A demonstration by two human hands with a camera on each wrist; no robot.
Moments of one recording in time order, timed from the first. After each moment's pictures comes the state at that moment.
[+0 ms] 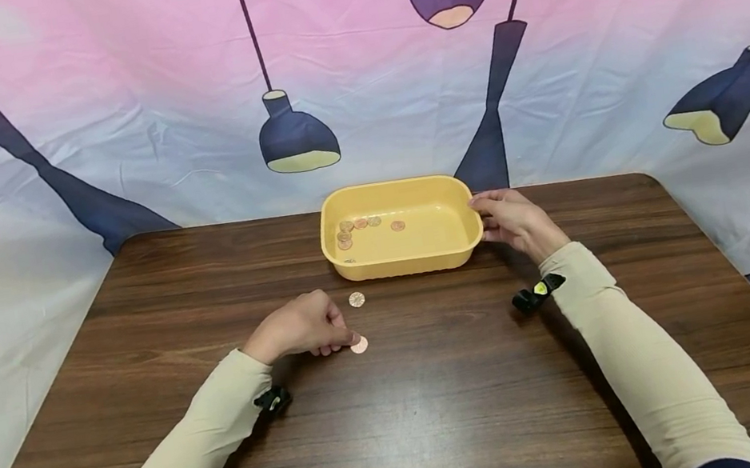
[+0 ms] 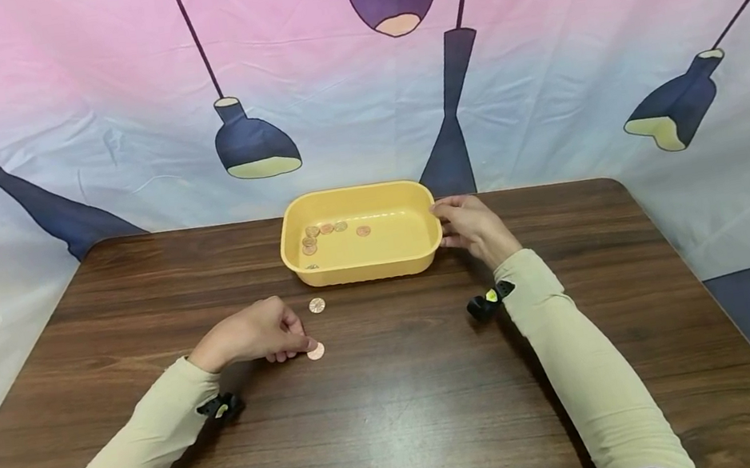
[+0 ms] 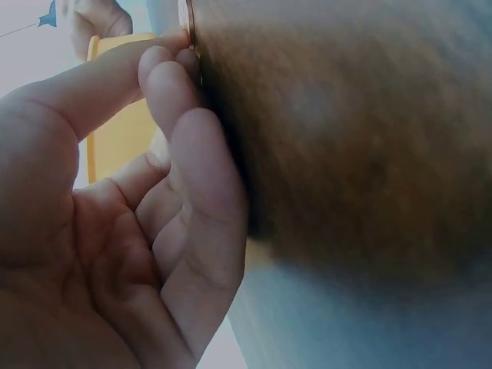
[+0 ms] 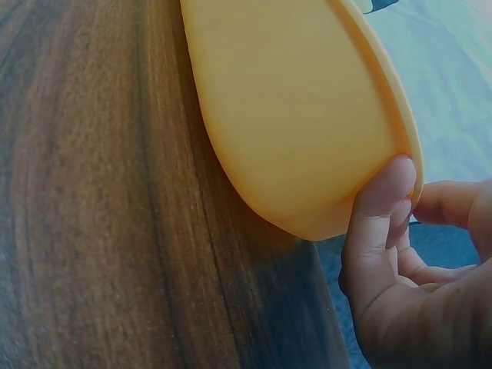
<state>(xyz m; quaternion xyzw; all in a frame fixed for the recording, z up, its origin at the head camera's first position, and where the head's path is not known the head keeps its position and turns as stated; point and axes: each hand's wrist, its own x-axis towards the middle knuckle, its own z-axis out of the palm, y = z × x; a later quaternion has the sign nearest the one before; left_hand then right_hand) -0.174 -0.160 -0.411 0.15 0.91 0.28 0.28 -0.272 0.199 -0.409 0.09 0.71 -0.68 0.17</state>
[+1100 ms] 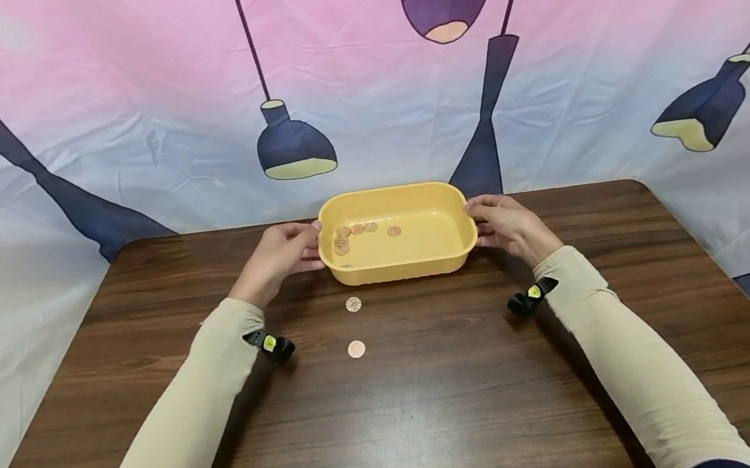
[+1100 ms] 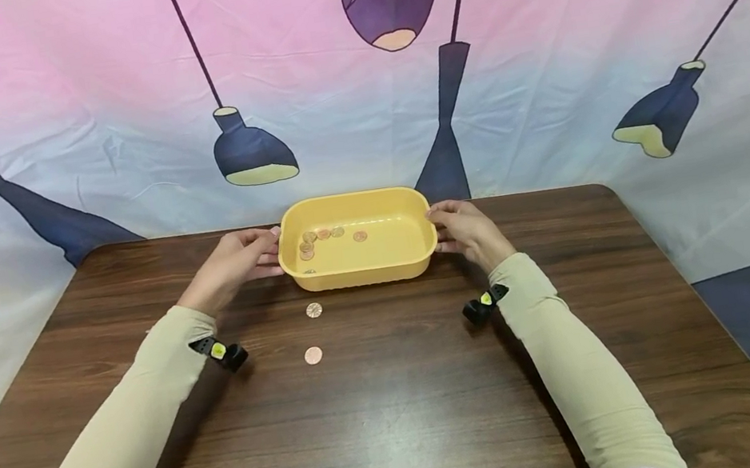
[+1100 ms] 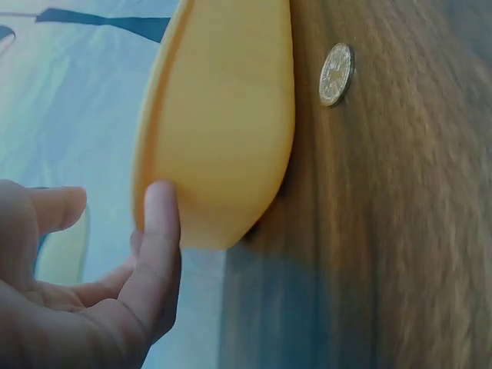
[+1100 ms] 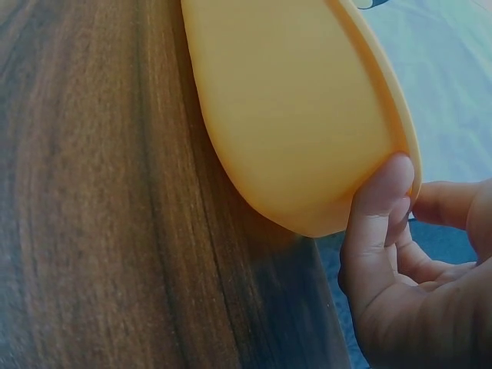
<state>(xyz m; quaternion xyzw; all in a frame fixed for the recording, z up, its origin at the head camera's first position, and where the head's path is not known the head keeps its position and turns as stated) -0.249 -0.170 -0.385 -0.03 0.78 0.60 0.16 -0.267 0.201 -0.406 0.08 0.70 -0.69 0.17</state>
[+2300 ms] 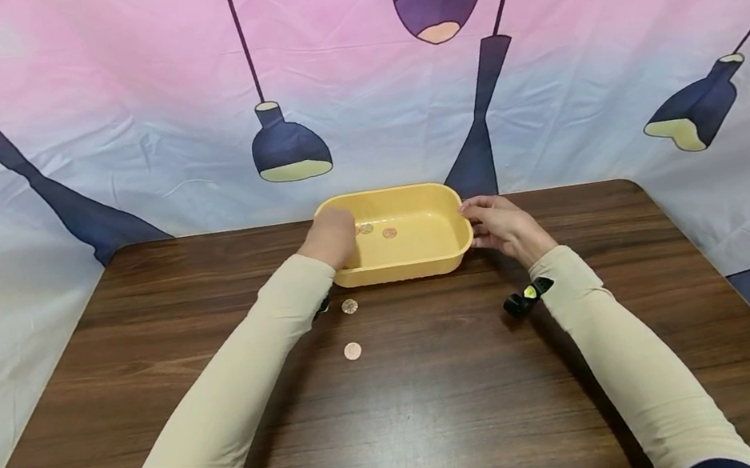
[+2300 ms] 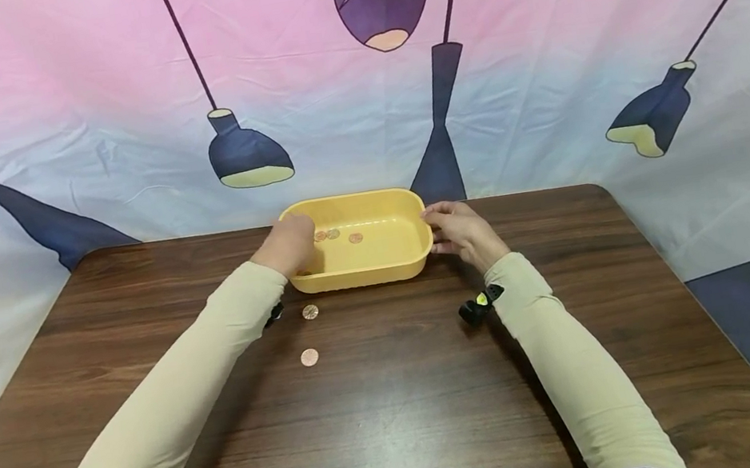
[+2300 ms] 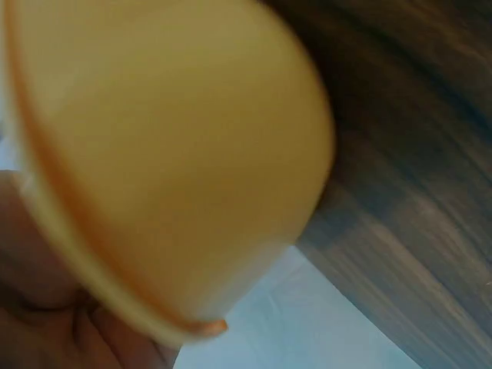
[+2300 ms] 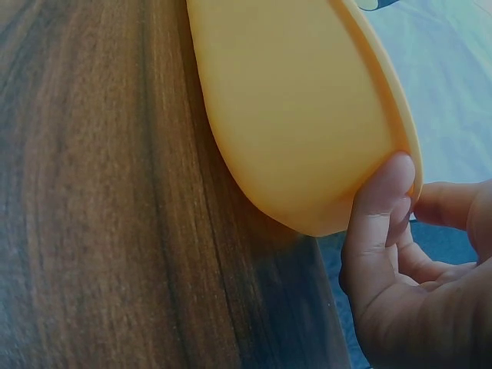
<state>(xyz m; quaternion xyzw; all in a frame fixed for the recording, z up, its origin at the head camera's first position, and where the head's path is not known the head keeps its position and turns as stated) -0.277 -0.086 -0.377 0.14 0.98 0.03 0.09 -0.269 0.199 -0.406 0.09 0.71 -0.68 0.17</state>
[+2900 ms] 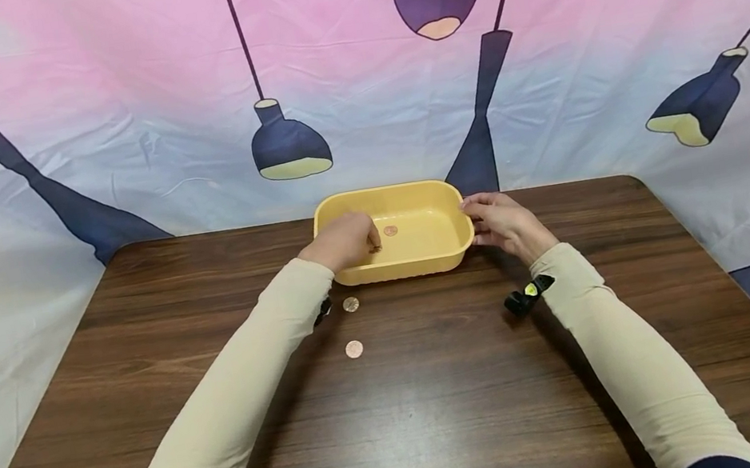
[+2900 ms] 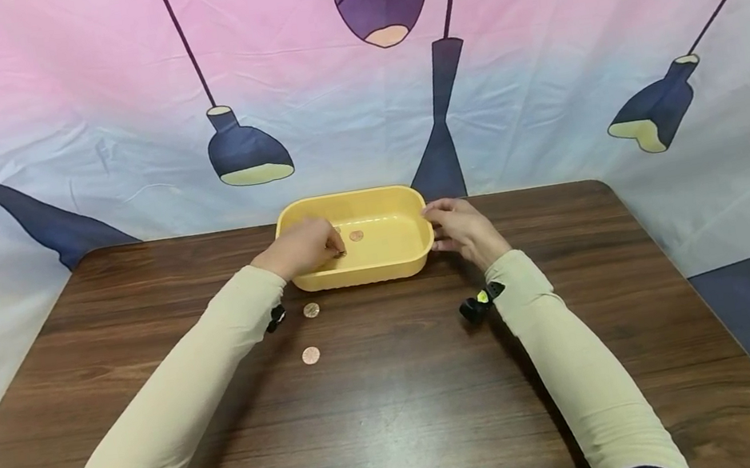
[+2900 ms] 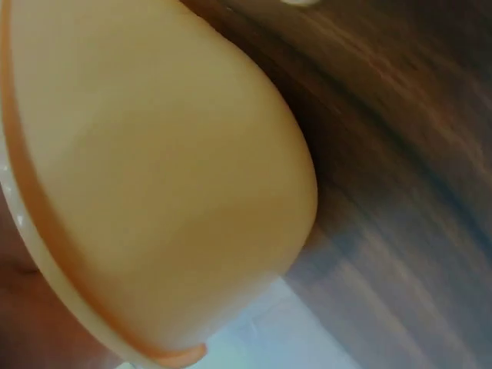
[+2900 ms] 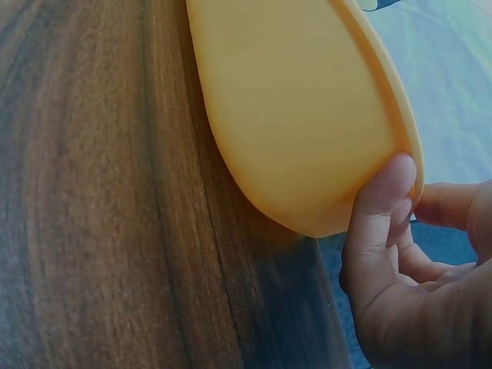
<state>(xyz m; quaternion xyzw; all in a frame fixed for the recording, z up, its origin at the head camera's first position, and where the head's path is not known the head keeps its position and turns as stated) -0.279 -0.084 -0.389 0.27 0.94 0.16 0.11 -0.269 0.200 -0.408 0.09 0.72 -0.67 0.17</state>
